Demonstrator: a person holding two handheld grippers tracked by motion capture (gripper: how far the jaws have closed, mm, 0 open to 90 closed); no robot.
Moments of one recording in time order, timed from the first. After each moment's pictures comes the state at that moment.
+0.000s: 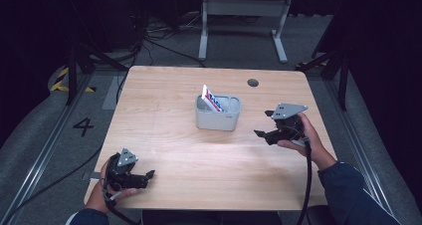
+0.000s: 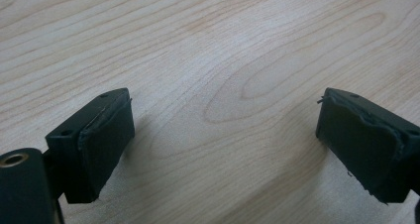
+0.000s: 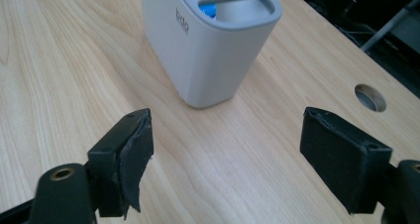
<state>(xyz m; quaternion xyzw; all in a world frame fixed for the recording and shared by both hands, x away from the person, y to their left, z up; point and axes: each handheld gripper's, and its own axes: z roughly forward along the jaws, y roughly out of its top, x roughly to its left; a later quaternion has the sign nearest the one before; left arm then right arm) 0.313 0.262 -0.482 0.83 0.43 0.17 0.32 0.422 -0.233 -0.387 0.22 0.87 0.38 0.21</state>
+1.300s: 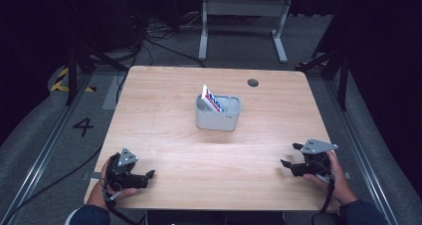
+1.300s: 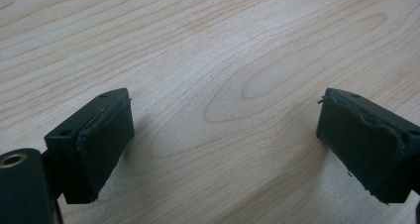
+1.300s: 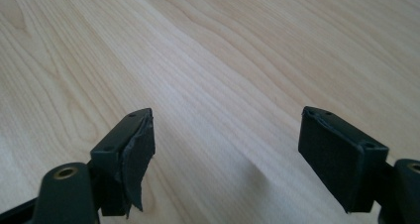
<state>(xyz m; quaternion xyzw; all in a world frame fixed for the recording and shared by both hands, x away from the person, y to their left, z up) 0.314 0.261 -0.482 0.83 0.43 0.17 0.32 0.353 -0.322 -0.467 0.31 0.85 0.36 0.20</state>
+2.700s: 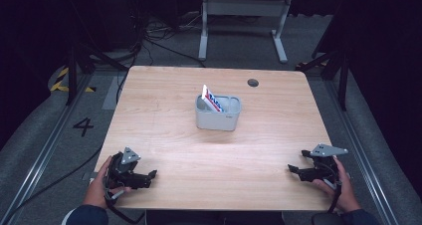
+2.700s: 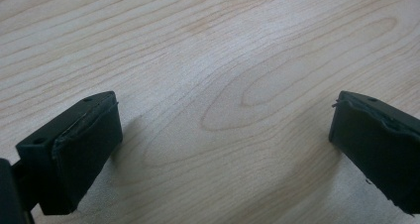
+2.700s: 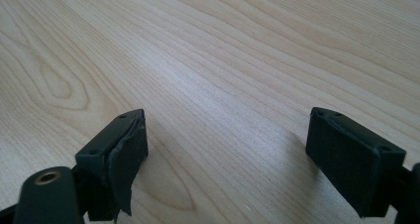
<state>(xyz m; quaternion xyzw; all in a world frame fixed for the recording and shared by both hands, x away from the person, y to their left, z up) 0.316 0.254 -0.483 0.82 0.45 0.16 0.31 0.346 -0.351 -0.486 0.38 0.83 0.37 0.17</state>
